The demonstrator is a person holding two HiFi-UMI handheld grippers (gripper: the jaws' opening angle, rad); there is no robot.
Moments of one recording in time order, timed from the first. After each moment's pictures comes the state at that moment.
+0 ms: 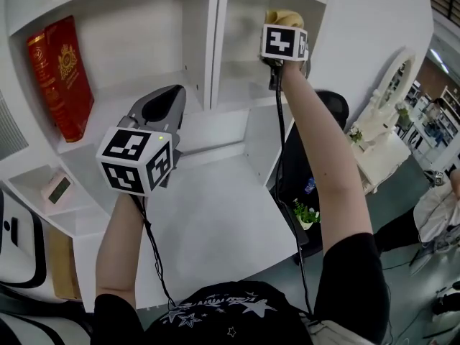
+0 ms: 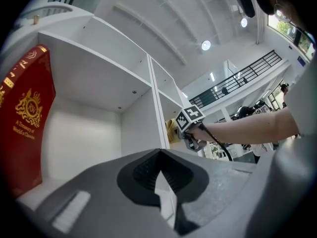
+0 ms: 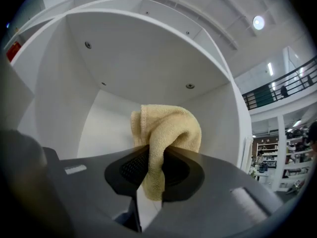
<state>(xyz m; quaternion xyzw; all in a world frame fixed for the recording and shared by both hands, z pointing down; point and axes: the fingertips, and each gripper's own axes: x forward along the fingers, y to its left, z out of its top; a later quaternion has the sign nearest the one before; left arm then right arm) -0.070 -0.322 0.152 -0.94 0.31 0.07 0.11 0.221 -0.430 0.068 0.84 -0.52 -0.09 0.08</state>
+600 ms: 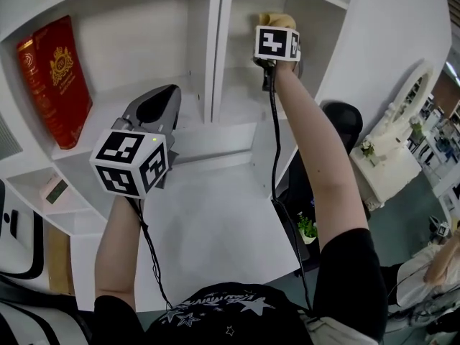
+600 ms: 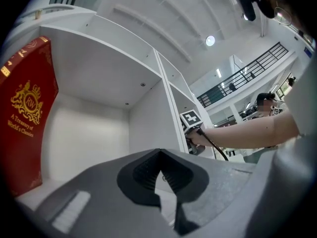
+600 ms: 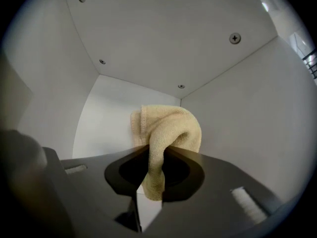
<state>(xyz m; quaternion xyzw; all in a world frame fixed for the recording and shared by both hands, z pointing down) -0.062 -0.366 0.152 -0.93 0.36 0.07 0.11 0.219 -0.517 0.087 0.81 -0.57 -0.07 0.08</state>
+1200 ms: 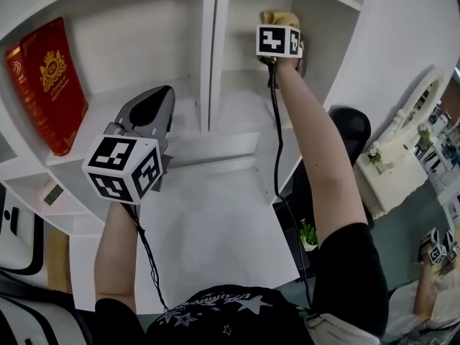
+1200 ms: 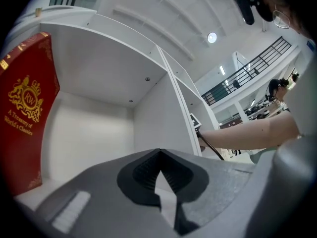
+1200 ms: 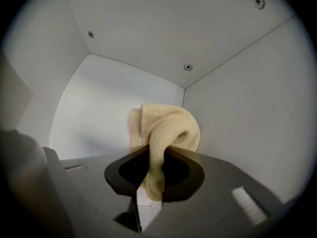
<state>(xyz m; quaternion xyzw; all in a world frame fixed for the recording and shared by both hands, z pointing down) -0.057 -0.391 0.153 -0.91 0.38 0.07 0.11 0.248 -0.565 0.092 0.82 -0.56 -0.08 0.11</state>
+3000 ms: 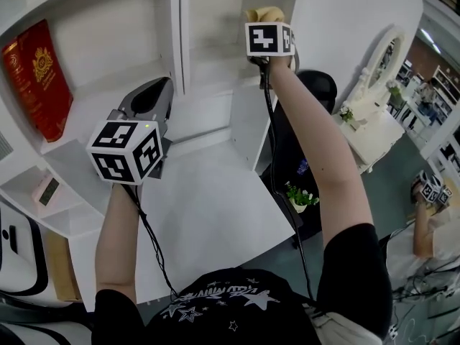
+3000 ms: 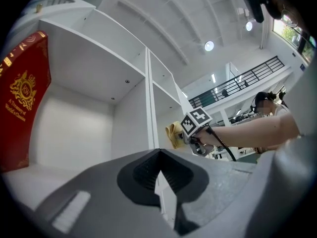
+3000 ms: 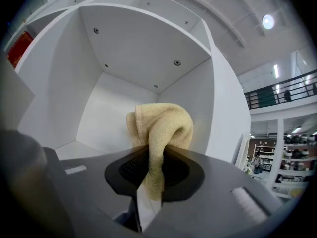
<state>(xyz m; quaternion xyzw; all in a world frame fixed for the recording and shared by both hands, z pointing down) -0.036 -0.320 0.171 -0.95 0.30 0.06 0.09 0.248 -0.406 0.120 0.84 -0.52 -0.06 0.13</state>
